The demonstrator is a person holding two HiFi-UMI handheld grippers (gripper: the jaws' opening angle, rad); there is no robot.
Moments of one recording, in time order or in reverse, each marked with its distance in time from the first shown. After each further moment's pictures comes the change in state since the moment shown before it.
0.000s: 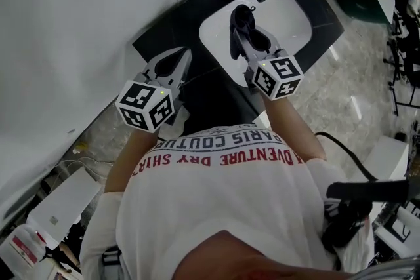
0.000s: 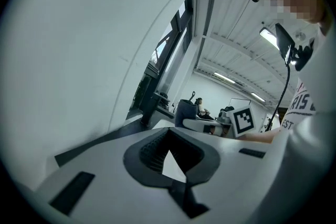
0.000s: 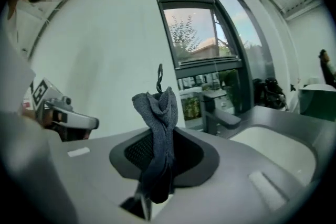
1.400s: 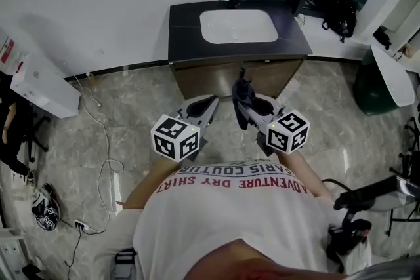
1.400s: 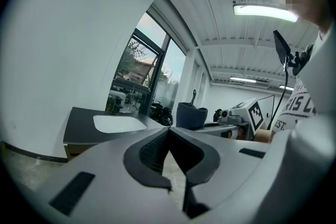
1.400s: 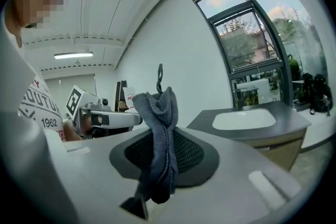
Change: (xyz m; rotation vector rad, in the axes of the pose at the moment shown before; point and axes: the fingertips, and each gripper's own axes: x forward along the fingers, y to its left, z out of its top) left arm -0.059 -0.662 -0.214 0.051 -0.280 0.380; right arm -0.669 -0.007 -0.079 -0.164 0.112 0.762
